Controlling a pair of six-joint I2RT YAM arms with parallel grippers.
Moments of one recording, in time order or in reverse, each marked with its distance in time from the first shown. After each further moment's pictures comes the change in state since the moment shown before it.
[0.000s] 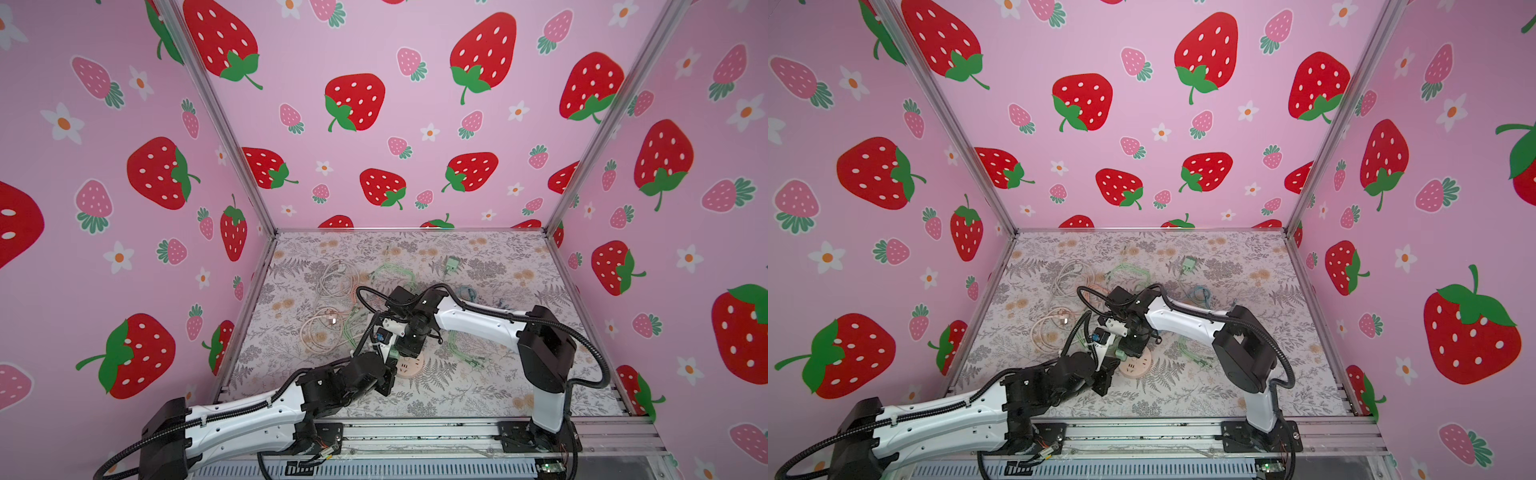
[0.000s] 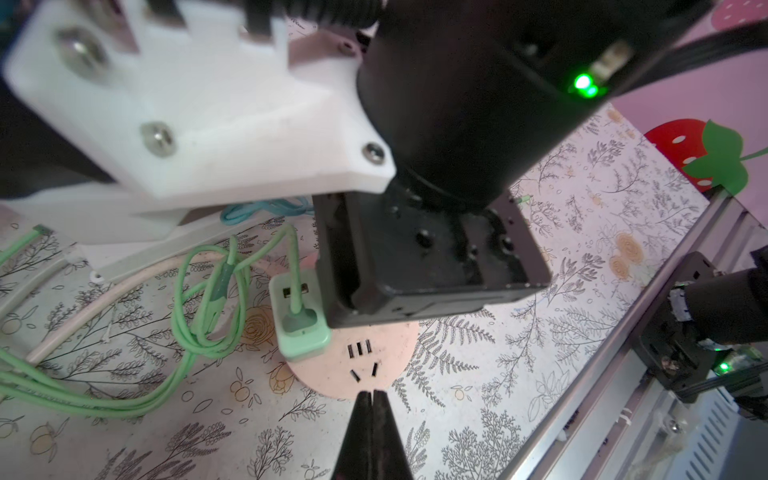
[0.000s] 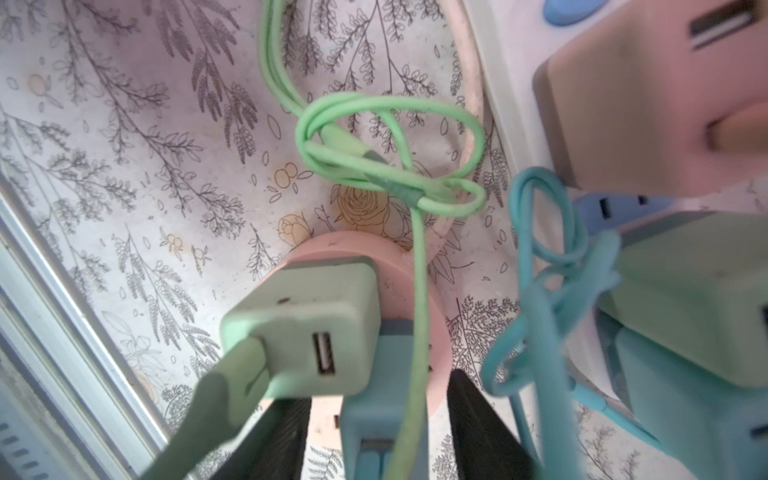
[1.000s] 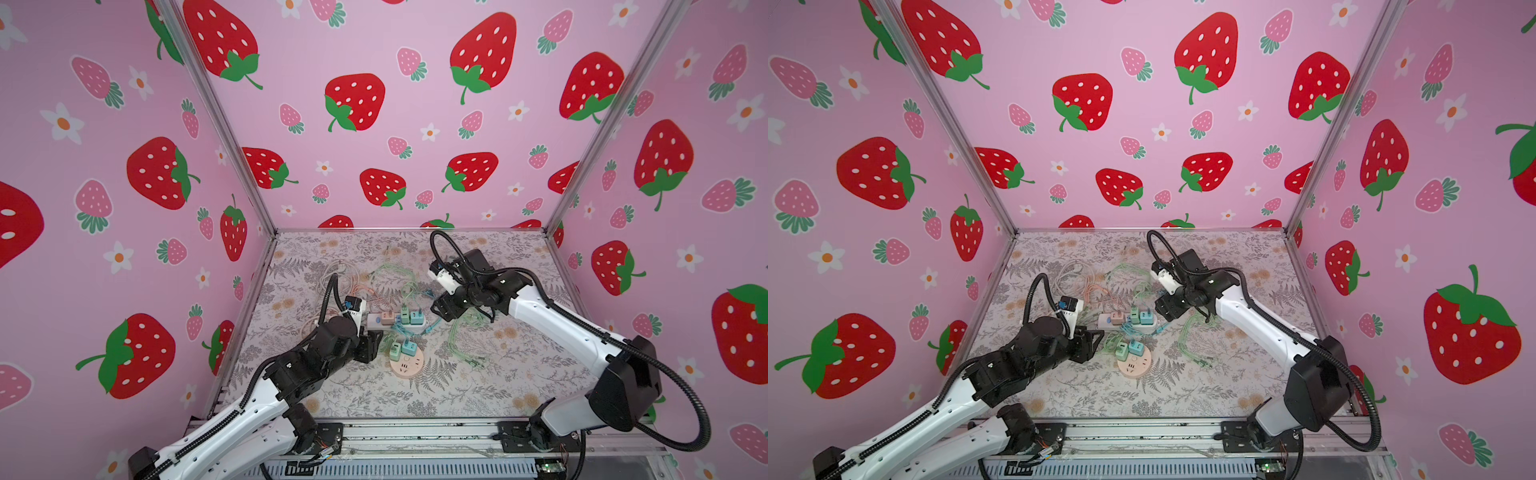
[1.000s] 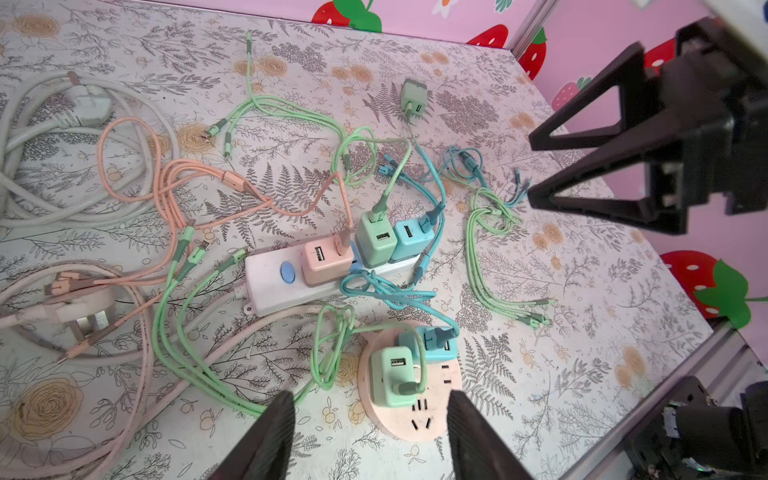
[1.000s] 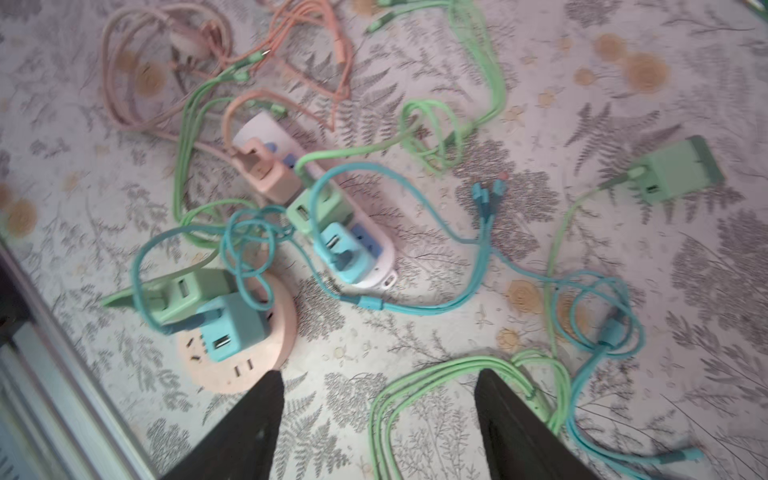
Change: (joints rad) left arm 0.370 -0.097 0.215 -0.248 0.143 0.066; right arm -0.367 -0.416 -0.202 0.177 -0.044 0.087
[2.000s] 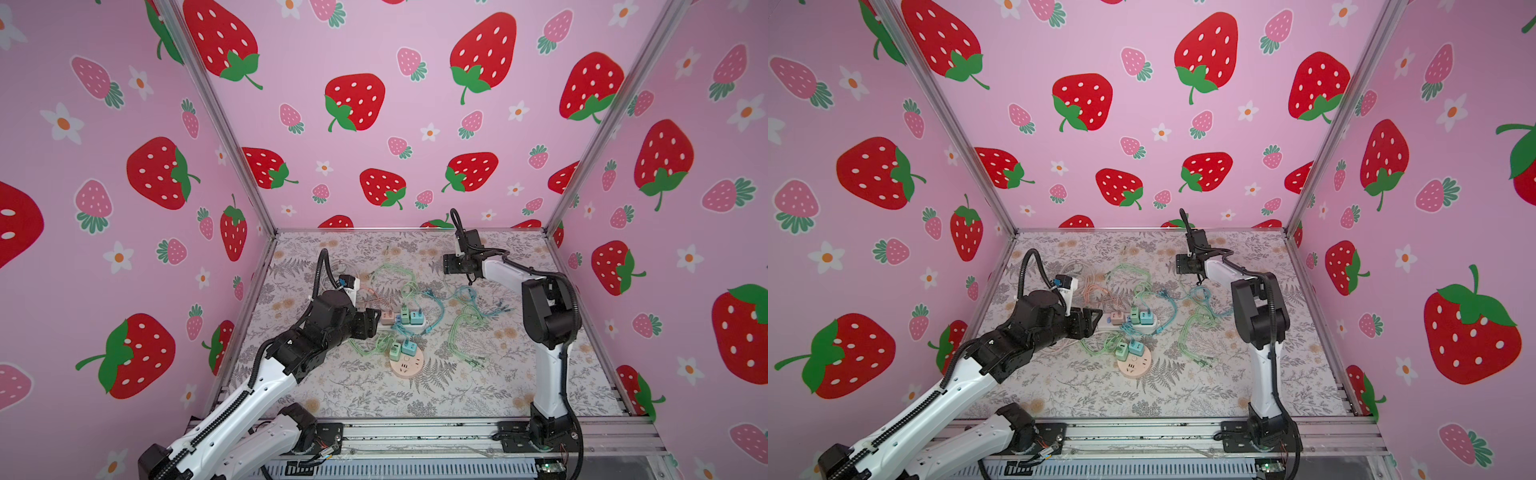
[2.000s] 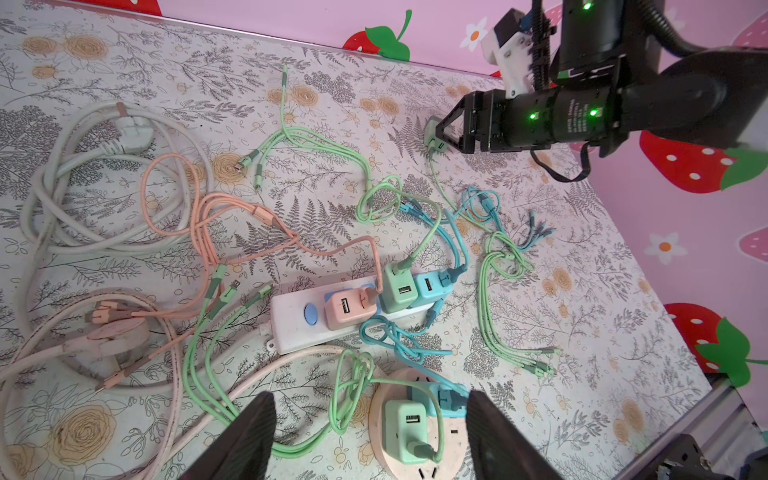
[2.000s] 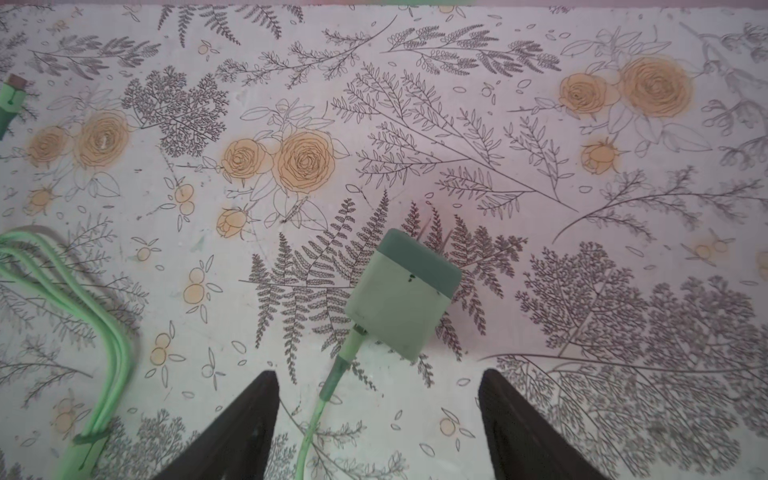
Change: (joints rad) left arm 0.189 0.140 0.146 -0.013 0.115 0.045; right arm -0.273 0.642 0.307 0.432 0.224 0.323
